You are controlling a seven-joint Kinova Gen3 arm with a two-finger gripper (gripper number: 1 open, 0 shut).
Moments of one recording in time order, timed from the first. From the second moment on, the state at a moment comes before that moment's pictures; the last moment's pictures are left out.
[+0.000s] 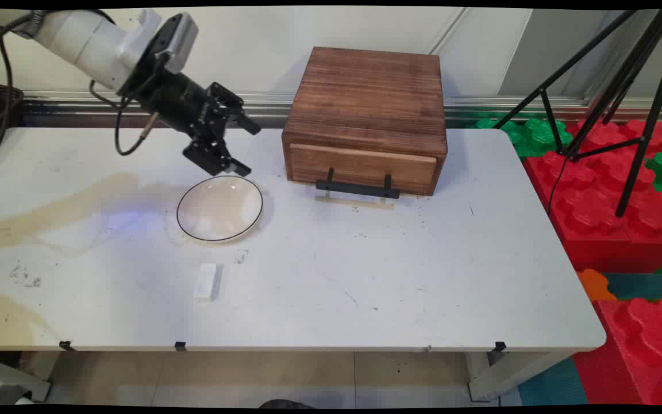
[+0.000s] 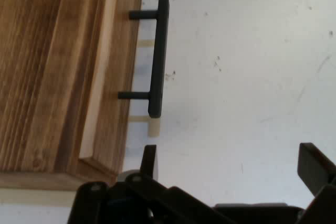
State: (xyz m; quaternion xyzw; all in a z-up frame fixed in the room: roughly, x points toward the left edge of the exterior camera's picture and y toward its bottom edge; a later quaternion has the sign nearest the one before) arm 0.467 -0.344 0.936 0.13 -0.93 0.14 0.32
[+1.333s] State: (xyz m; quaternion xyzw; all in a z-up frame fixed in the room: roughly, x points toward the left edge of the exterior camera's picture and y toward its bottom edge) arm 0.326 -0.429 0.852 0.12 -0.94 0.14 0.28
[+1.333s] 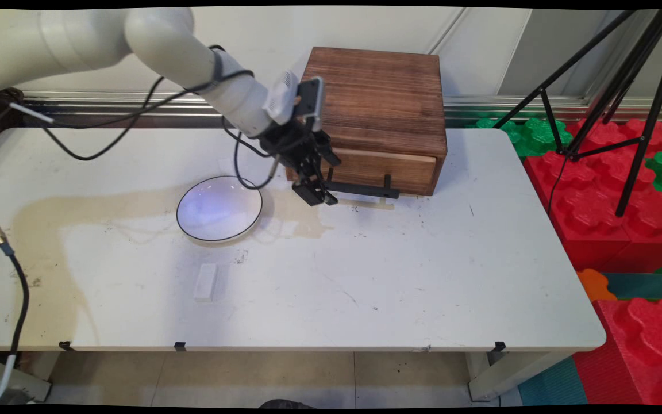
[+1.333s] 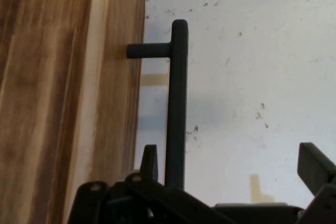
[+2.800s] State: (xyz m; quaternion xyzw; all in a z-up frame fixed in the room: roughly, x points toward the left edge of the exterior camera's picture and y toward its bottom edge) arm 0.273 -0.447 0.797 0.07 -0.96 0.15 0.22
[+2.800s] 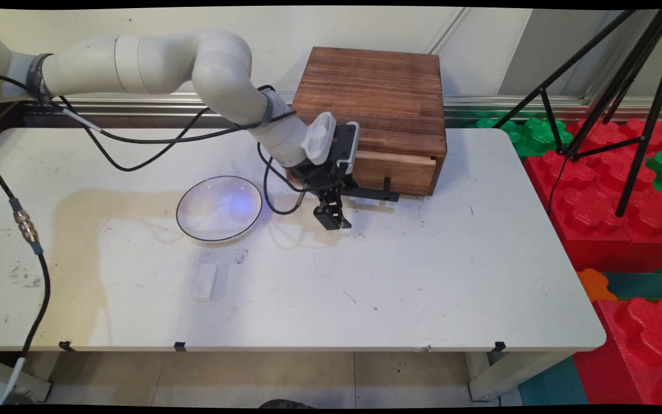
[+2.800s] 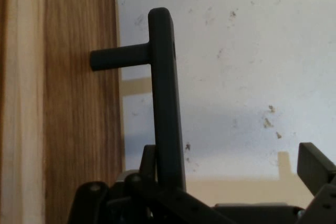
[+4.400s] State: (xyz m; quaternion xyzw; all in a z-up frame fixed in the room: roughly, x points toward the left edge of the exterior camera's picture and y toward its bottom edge) arm 0.253 -0.355 0.796 0.02 -0.97 0.11 0.23
